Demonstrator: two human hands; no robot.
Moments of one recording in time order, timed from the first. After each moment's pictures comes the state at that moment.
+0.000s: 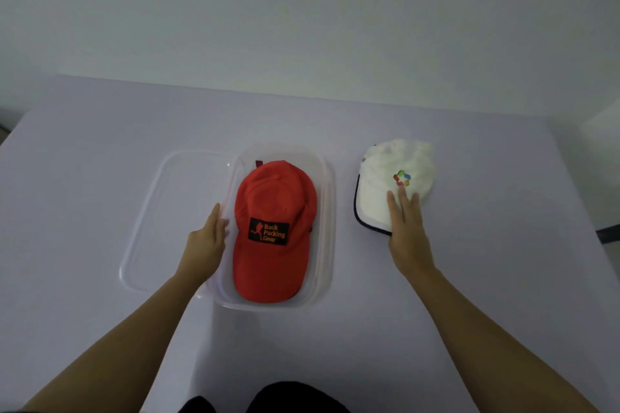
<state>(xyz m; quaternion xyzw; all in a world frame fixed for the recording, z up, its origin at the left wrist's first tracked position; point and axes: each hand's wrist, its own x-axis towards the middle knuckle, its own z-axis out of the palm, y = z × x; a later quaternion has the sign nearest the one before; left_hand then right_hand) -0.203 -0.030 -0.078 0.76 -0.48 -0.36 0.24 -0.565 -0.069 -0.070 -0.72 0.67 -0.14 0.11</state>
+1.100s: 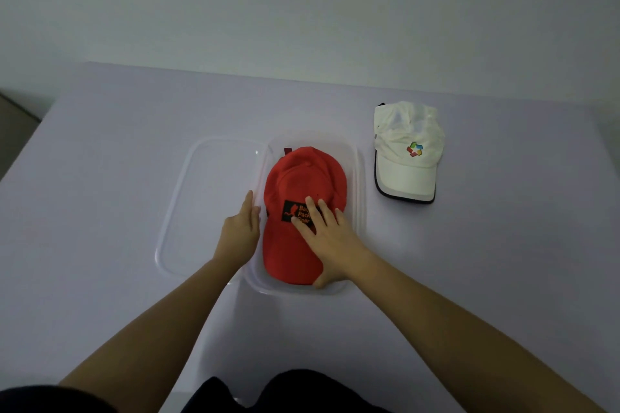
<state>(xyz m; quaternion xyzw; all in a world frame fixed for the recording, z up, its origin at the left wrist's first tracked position) -0.200 -0.033 -0.078 0.76 -0.51 -0.33 0.22 -0.398 -0.046 -0.040 -0.89 0.39 0.19 0.14</state>
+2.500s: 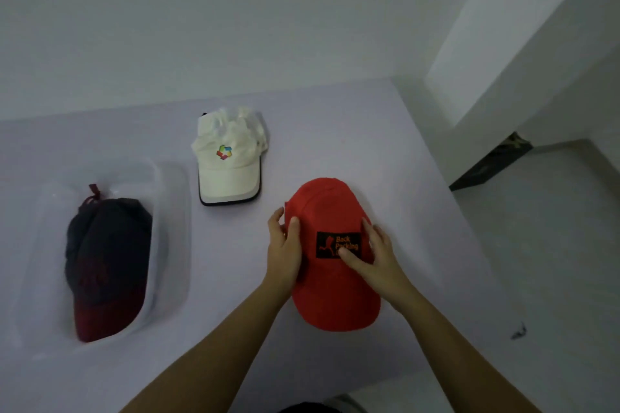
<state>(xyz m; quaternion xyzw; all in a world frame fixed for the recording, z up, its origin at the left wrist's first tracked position) -0.617 -0.010 -0.042 0.60 -0.41 -0.59 0.35 -0.777 0.043 -0.028 -0.44 0.70 -0.28 0.48</state>
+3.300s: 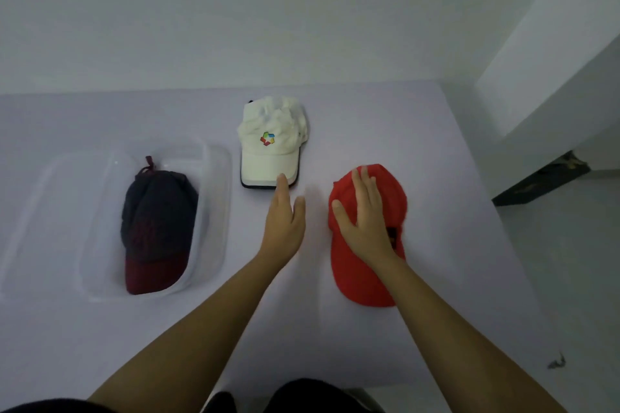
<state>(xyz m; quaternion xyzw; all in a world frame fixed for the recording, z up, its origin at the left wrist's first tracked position) -0.566 -0.029 -0.027 0.64 -0.58 -0.40 0.31 -0.714 -0.018 -0.032 -0.62 0.65 -0.32 0.30</state>
